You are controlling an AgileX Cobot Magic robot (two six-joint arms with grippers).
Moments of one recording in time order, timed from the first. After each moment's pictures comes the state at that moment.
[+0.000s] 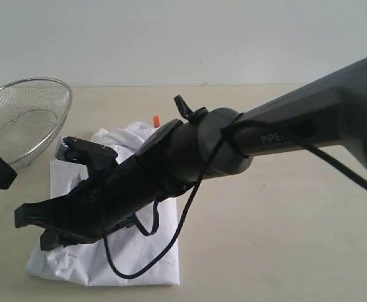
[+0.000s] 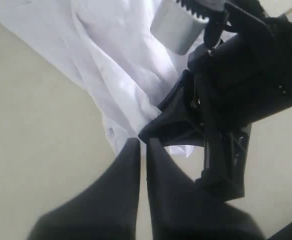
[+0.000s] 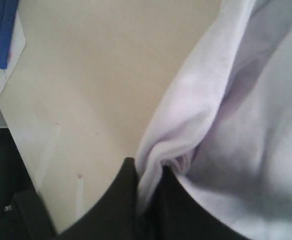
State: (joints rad) left arm -0.24 1.18 -0.87 -0.22 0.96 0.35; right arm 0.75 2.13 -1.32 1.42 0.54 -0.78
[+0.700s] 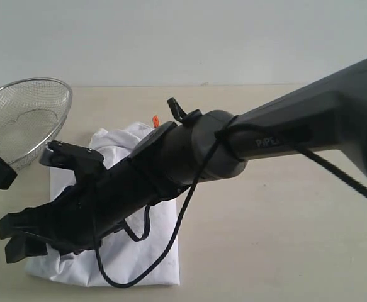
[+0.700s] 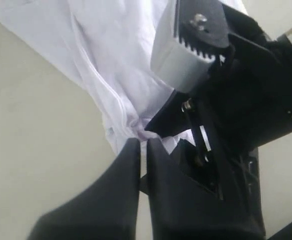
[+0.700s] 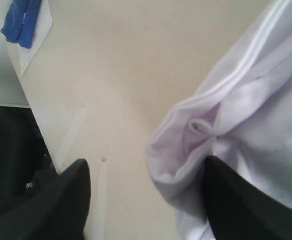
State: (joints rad) left arm -0.24 1.18 -0.87 -0.22 0.96 0.35; right arm 0.77 2.13 -1.33 1.45 0.60 -0.85
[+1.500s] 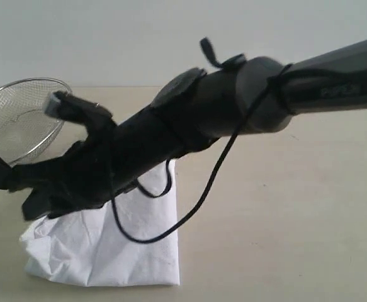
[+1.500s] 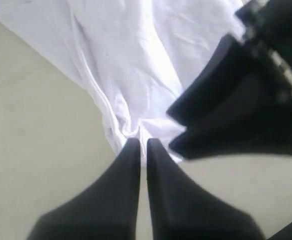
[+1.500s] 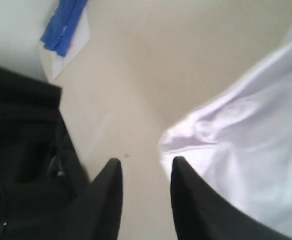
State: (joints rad) left arm -0.24 1.18 -0.87 -0.22 0.96 0.34; right arm 0.68 1.97 -1.33 1.27 0.70 -0.74
